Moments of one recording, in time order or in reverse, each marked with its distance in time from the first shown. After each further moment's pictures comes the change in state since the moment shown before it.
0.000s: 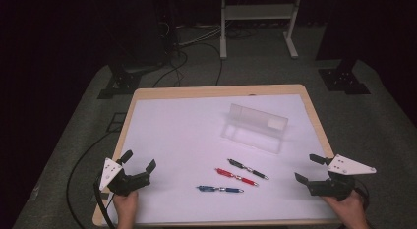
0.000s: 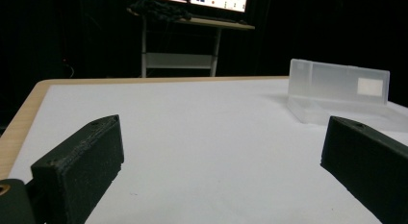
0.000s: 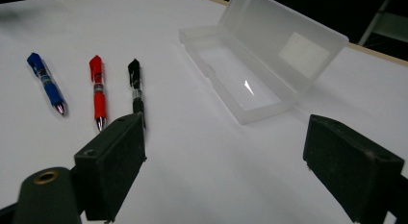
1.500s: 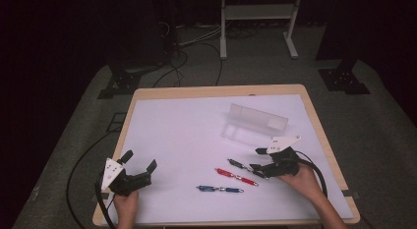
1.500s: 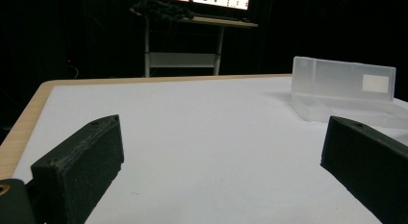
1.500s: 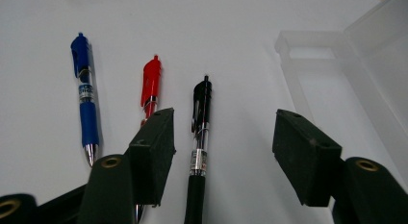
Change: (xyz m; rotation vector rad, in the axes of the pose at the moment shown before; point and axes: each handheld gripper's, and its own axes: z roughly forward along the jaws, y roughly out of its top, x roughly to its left) left arm -0.001 0.000 0.000 -0.004 0.014 0.002; right arm 0.040 0.070 0.116 0.234 0.274 -0.195
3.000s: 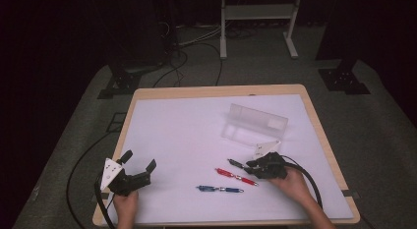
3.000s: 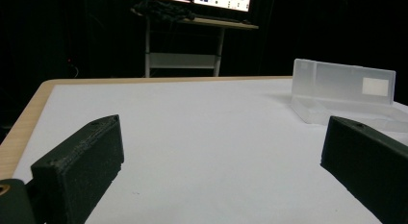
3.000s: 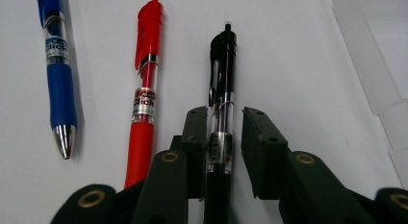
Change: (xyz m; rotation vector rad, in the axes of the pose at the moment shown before) left arm 0.001 0.000 -0.001 0.000 0.002 -0.006; right arm 0.007 -0.011 0.045 0.159 0.033 0.014
